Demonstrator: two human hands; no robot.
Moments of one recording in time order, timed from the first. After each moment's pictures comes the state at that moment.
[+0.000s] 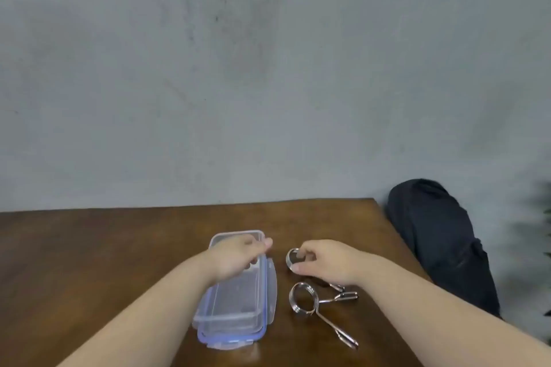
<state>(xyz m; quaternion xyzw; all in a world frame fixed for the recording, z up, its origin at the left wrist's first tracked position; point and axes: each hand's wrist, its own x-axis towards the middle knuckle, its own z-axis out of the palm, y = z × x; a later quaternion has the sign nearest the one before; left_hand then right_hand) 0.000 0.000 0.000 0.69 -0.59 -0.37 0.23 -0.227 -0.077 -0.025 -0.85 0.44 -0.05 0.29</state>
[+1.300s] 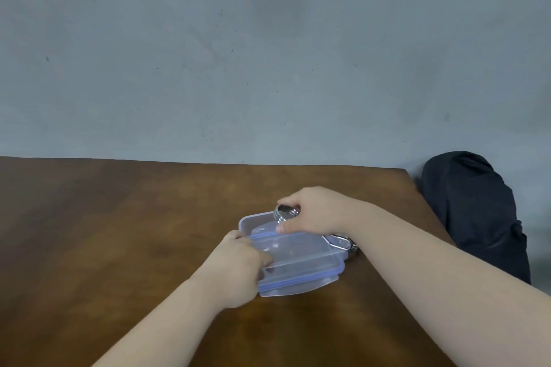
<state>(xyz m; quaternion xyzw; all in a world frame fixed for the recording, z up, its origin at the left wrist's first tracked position) 0.006 0.065 -0.050 0.64 -0.77 0.01 -0.03 -0.160 -0.064 0.017 -0.91 0.35 -0.01 0.21</state>
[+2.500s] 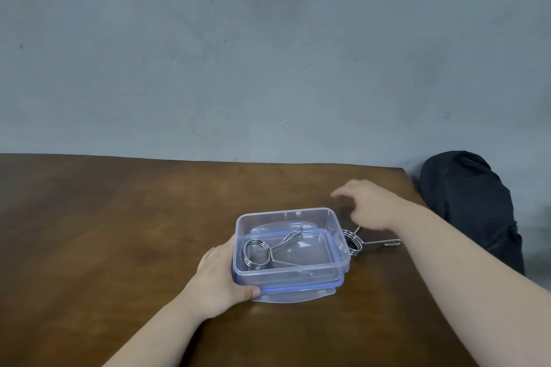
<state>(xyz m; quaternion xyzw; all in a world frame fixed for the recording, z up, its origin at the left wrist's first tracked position) 0.044 0.049 -0.113 0.68 -0.66 -0.18 0.28 -0.236 -0.148 -0.024 -0.88 0.45 0.00 0.13</state>
